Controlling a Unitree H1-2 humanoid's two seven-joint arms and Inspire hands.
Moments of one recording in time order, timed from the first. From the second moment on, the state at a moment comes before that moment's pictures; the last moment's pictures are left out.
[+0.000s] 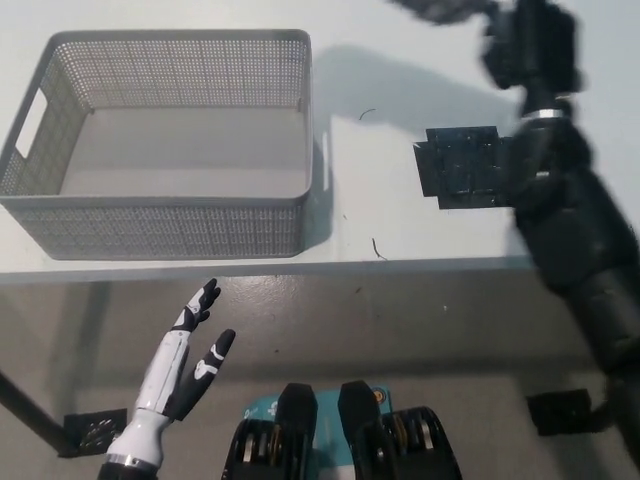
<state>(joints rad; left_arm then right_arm) -0.12 0.14 -0.06 0.25 0.29 -0.38 0.07 -0.98 -0.22 0.16 0.77 -0.65 0.10 -0.46</state>
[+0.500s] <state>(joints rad) -0.08 0.14 -0.04 0.24 0.29 -0.38 0.07 -0.90 -0.40 0.17 0.72 -0.64 0.12 -0.40</state>
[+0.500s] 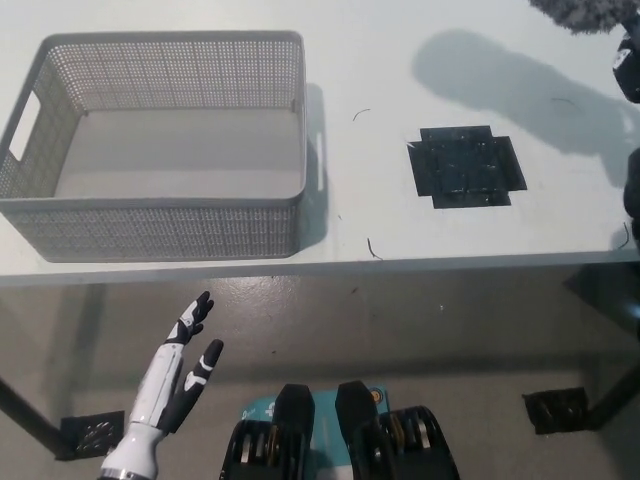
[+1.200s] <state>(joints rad) -0.07 0.14 -0.01 0.22 0.29 -0.38 0.08 -0.88 -0.46 0.40 0.99 -0.70 0.08 -0.34</state>
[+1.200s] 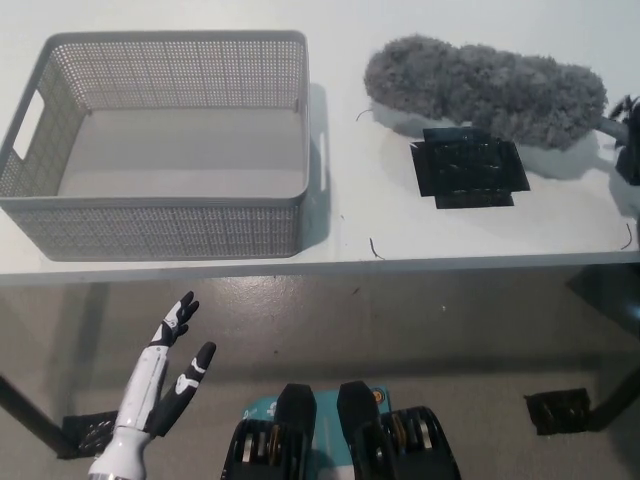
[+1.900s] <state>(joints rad) -0.08 0.14 -0.01 0.22 0.29 -0.37 0.08 -0.88 -0.52 0.36 0.74 -0.59 0.10 0.06</state>
